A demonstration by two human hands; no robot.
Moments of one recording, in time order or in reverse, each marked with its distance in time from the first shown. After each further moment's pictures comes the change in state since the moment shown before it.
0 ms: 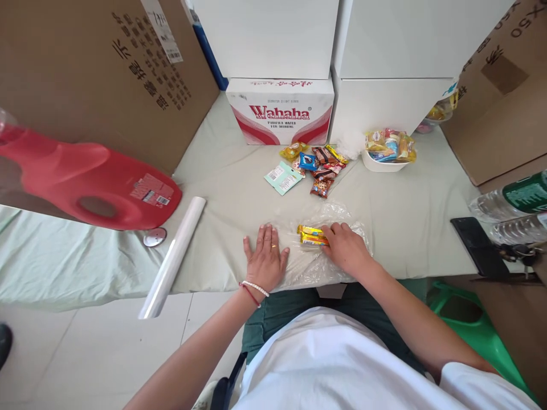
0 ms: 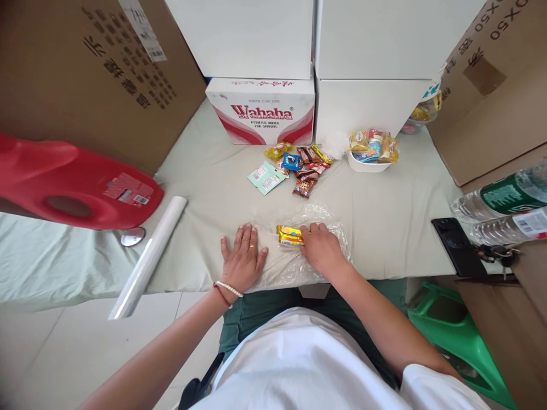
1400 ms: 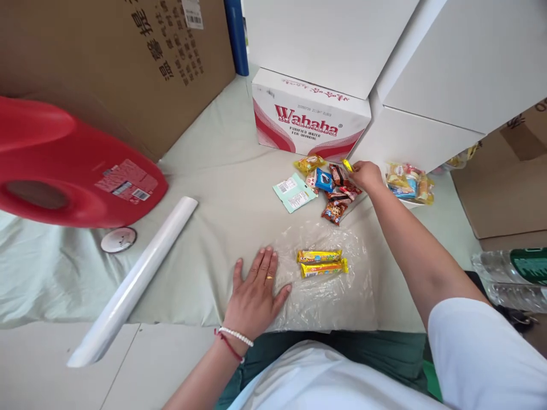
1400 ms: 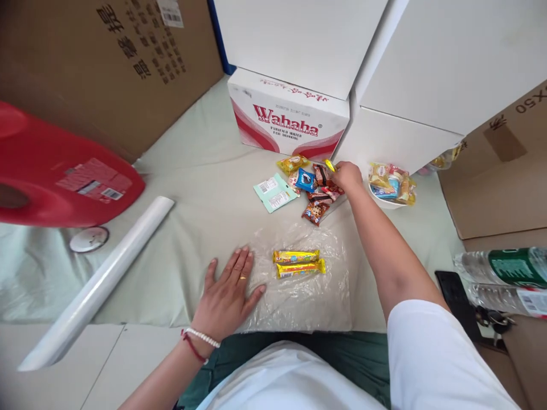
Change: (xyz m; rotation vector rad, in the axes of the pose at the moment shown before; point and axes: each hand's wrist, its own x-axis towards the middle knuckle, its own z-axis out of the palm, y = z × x) left_hand -0.007 -0.016 -0.004 -0.125 0.027 0.034; right_hand 0.272 0.132 -0.092 0.103 0.259 0.375
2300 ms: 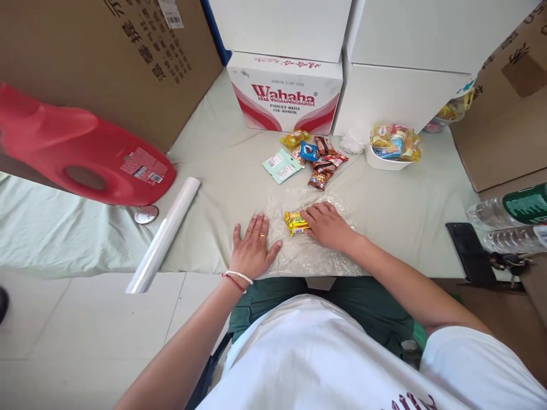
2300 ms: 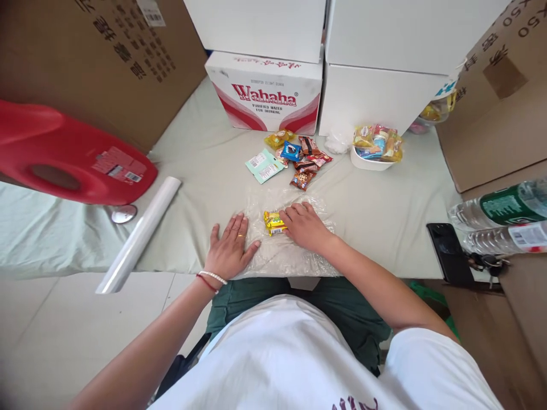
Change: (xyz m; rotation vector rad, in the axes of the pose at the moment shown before) left_hand 0.001 0.003 0.005 0.054 -0.080 -0.053; right_hand -0.267 -0.007 0.041 -0.048 -0.119 -0.875
